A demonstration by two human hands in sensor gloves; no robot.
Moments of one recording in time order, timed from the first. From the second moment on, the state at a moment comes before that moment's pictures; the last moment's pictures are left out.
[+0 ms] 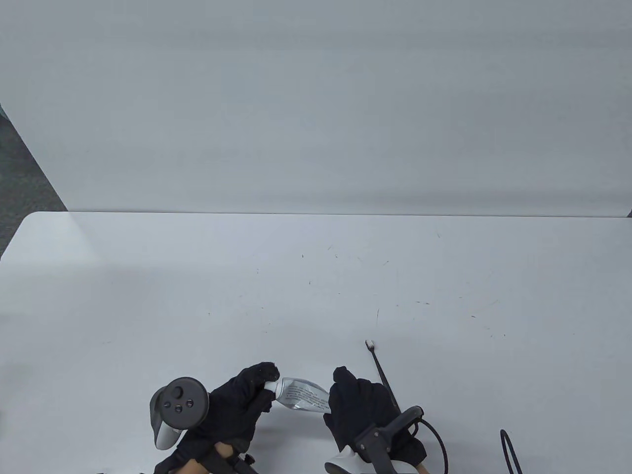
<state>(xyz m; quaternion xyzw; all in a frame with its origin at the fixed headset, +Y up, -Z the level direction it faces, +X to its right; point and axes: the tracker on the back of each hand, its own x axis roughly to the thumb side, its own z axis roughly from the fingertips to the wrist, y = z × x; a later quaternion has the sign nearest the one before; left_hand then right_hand) -0.206 -0.703 -0.262 0.01 -0.23 0.48 0.85 0.039 -0.677 -0.206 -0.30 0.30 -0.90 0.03</state>
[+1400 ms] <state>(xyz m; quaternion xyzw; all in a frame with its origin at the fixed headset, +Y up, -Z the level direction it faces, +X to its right) -0.211 -0.707 -0.265 0.00 -0.18 0.47 0.86 0.043 -0.684 -0.213 -0.29 0.27 -0.92 0.01</state>
